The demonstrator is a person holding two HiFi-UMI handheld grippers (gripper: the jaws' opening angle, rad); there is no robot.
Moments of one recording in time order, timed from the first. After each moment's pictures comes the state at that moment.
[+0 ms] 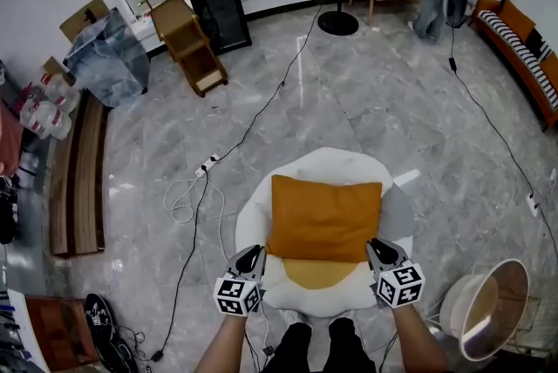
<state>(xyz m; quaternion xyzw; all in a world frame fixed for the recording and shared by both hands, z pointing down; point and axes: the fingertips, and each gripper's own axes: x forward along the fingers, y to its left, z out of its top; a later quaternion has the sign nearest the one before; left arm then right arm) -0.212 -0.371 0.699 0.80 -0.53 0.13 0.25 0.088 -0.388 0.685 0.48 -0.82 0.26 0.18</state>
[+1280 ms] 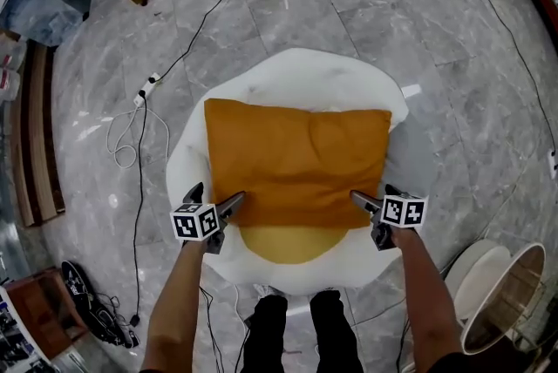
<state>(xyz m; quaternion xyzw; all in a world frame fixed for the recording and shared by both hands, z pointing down) -0.203 -0.457 1.090 0.70 -0.49 0.26 0.44 0.205 -0.449 1.138 0.44 -0.68 0.54 0.24</state>
